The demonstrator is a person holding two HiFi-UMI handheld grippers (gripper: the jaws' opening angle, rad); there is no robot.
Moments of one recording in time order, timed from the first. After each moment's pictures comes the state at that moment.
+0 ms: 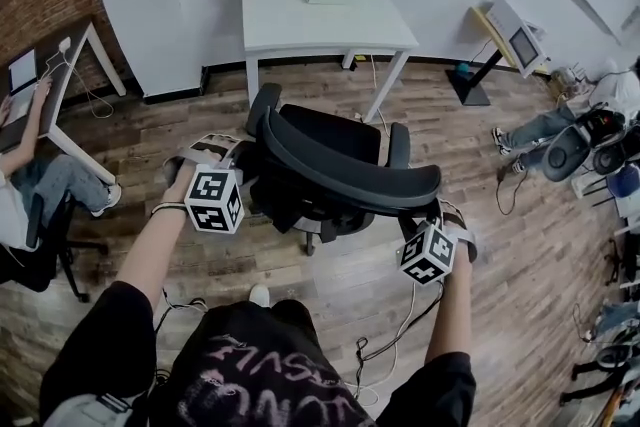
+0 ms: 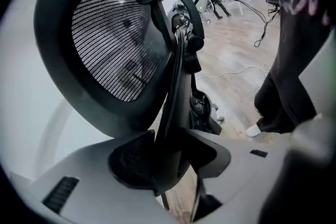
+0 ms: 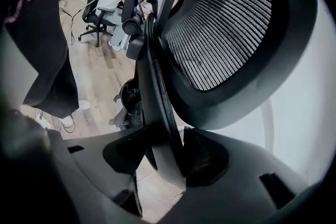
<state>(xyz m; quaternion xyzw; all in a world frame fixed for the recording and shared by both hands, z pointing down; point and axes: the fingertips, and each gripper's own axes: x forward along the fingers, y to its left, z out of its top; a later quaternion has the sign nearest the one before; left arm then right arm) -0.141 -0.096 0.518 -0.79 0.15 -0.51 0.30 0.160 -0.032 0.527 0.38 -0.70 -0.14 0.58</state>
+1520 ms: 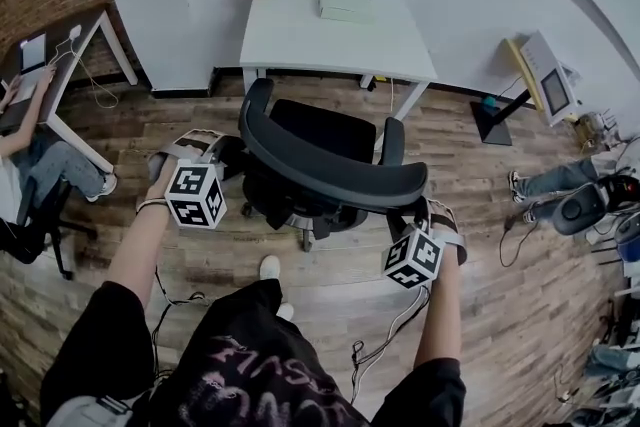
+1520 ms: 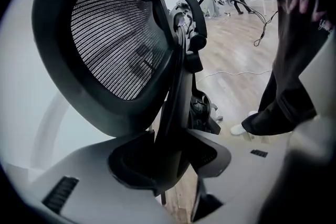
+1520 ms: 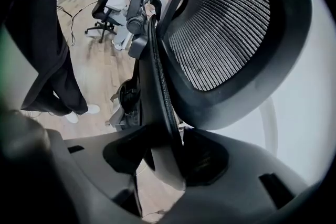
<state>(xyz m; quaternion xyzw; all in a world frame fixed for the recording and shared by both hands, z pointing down) -0.094 -0.235 0.516 -0.78 0.22 -0.54 0.24 0.214 -0.221 0.525 0.33 -0.73 -0.21 0.56</state>
